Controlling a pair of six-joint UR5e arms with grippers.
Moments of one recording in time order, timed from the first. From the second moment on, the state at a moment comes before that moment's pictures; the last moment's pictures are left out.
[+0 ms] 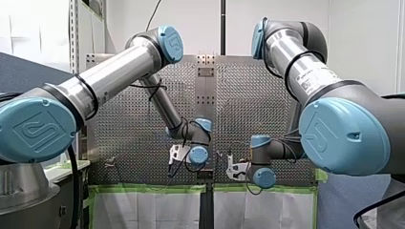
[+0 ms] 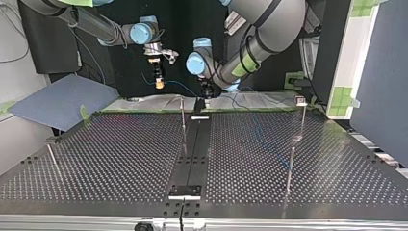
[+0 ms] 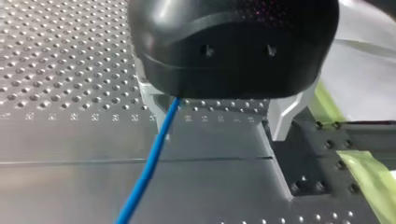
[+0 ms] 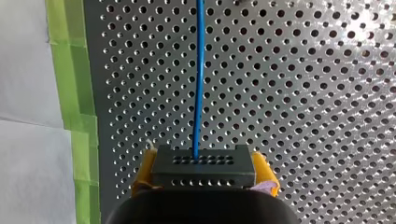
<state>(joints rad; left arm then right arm) -0.62 -2.51 -1.50 -2.53 -2.23 -1.54 2.05 -0.67 1.91 -1.14 1.56 1.55</state>
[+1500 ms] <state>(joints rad) -0.63 -2.51 -1.56 -2.40 -2.21 -1.71 2.03 -0.67 1.90 -1.15 1.54 1.56</state>
